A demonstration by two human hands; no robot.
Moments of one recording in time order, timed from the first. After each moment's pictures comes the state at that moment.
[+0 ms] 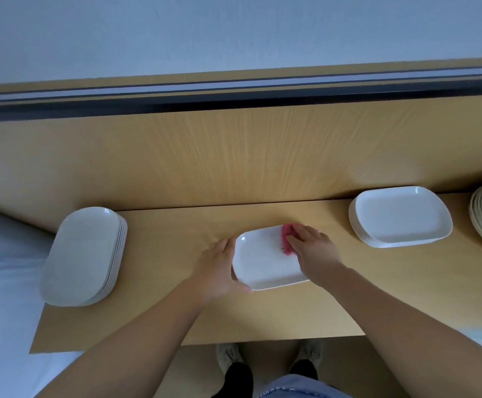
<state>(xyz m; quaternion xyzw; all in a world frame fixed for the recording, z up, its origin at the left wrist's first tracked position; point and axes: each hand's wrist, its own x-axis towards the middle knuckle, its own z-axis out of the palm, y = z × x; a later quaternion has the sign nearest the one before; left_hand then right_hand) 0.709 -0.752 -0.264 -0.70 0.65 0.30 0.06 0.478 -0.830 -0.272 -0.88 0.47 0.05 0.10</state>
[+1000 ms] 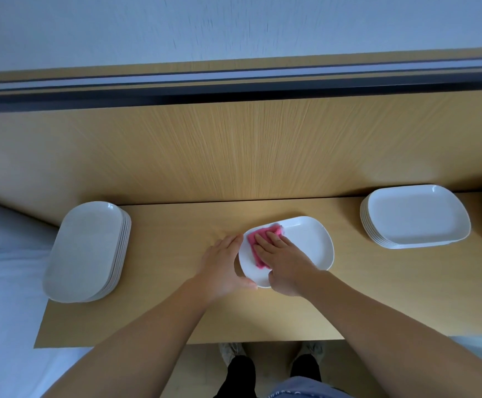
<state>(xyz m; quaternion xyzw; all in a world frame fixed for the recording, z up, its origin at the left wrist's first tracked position) 0.713 -0.754 -0.269 -0.71 0.64 0.29 -0.02 0.539 -0.813 -0.274 -0.90 0.33 0.20 0.18</state>
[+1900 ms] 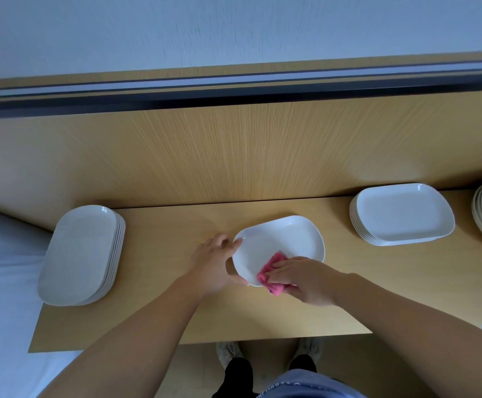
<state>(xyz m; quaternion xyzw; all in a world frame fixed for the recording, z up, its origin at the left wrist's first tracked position) 0.723 -0.756 -0.270 -0.68 0.69 0.25 0.05 0.477 -0.812 -0.263 -0.92 0.21 0.12 0.31</state>
